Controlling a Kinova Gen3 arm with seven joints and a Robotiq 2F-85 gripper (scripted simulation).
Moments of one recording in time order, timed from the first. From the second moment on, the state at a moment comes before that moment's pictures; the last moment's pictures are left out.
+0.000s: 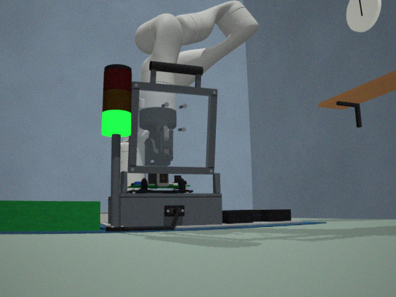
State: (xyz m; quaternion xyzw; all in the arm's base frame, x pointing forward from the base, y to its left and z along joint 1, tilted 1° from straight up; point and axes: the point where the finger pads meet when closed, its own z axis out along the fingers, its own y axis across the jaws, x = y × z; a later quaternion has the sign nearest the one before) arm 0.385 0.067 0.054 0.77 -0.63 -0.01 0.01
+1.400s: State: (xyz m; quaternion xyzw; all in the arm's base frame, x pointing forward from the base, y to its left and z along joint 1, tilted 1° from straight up) arm 0.385 0.067 0.062 0.77 -0.63 -0.01 0.01
